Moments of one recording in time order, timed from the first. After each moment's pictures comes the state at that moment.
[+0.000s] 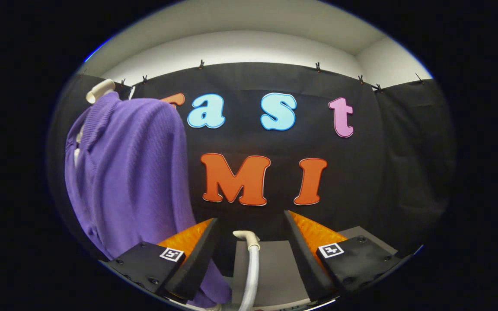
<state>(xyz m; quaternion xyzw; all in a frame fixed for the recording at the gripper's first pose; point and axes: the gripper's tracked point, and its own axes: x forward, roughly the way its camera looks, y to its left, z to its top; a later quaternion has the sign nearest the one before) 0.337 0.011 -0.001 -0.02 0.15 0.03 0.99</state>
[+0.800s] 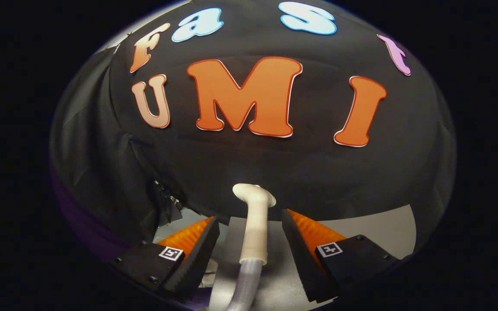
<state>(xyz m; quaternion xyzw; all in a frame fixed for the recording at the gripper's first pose) 0.483 0.033 -0.215 -0.02 0.42 0.12 0.90</state>
